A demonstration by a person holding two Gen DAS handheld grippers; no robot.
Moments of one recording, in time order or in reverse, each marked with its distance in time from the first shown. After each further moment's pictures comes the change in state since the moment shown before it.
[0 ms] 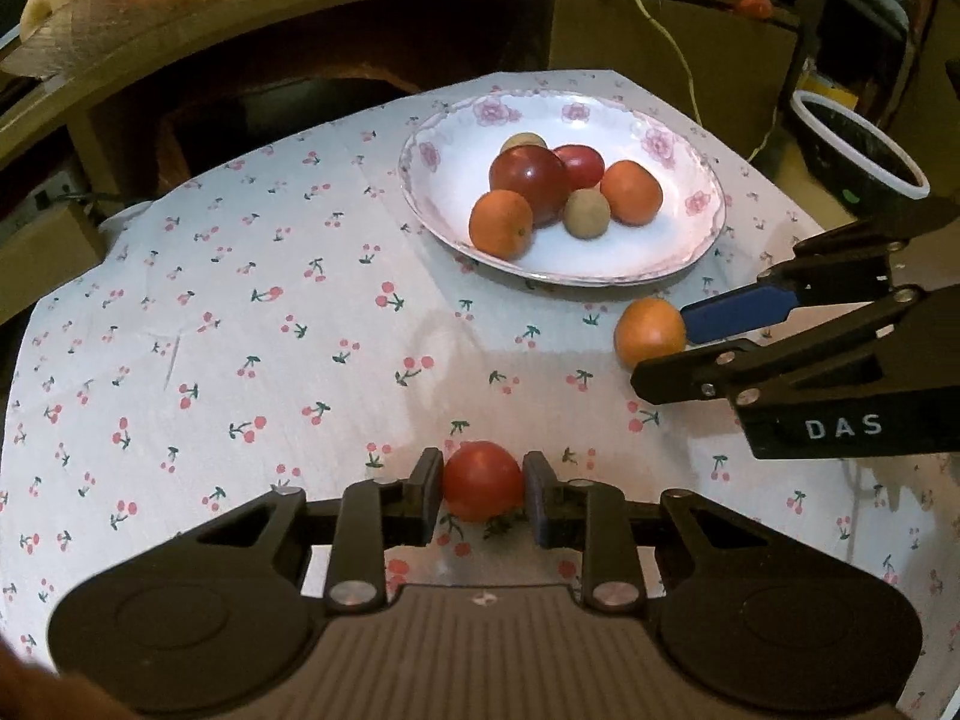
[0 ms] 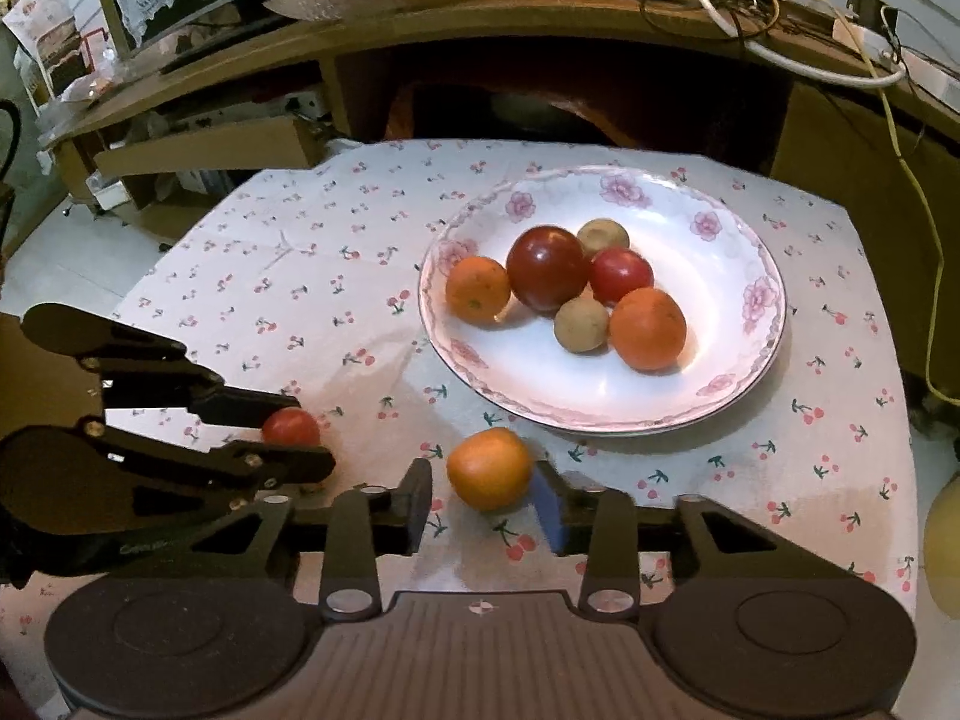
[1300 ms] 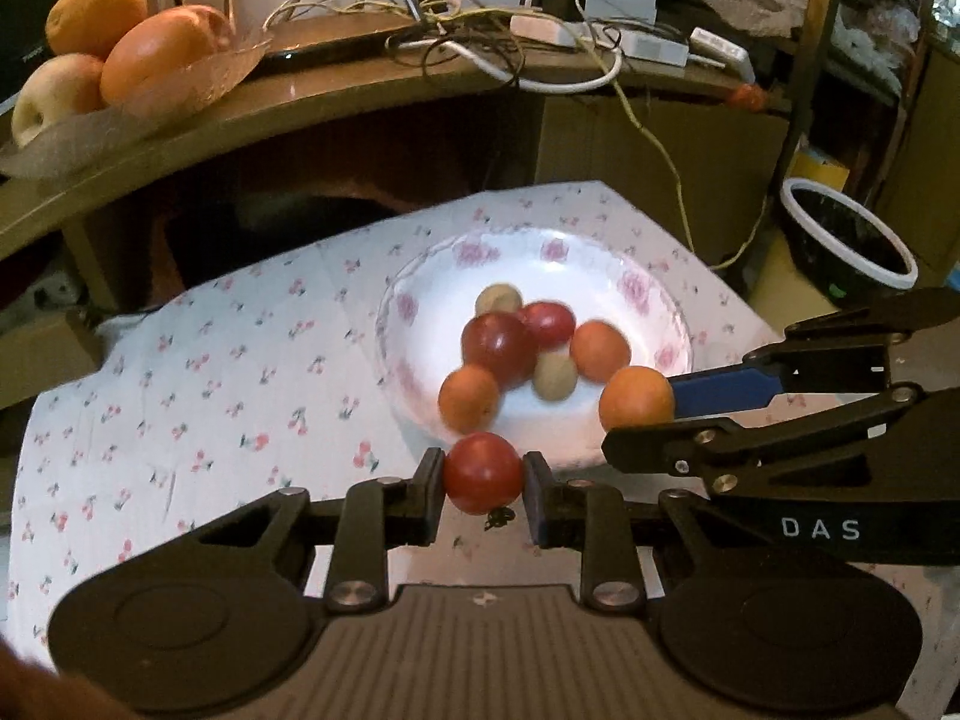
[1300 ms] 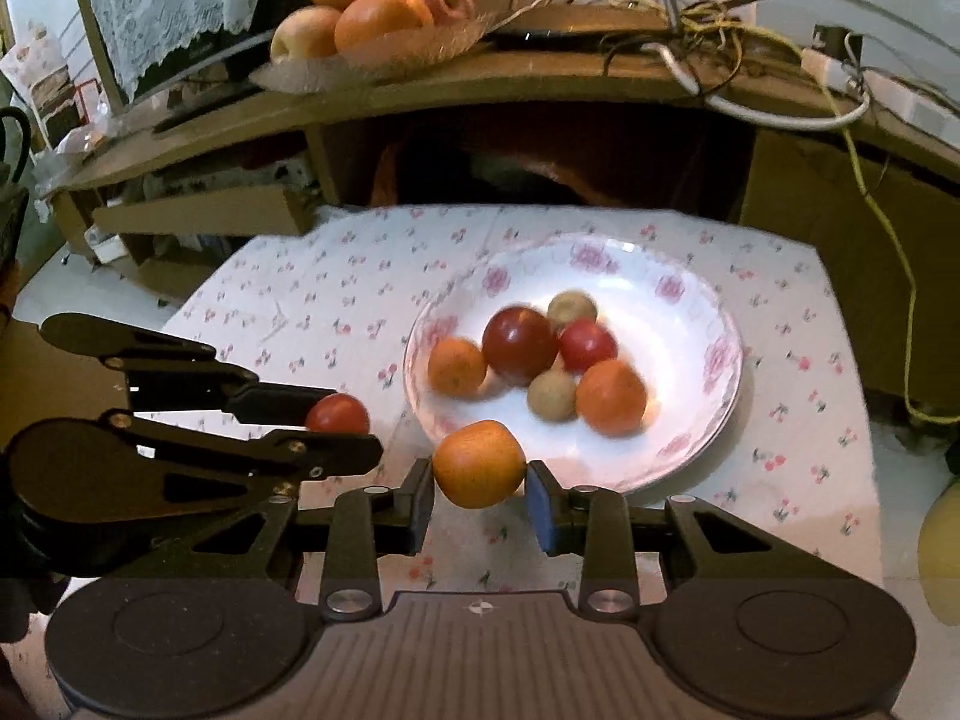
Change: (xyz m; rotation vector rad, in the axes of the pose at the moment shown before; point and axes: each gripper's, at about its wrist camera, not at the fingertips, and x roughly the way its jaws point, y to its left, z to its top) left arm -0.019 -0.012 0.055 -0.026 -0.144 -0.020; right arm -0.028 -0.013 0.021 0.042 -0.118 -0.011
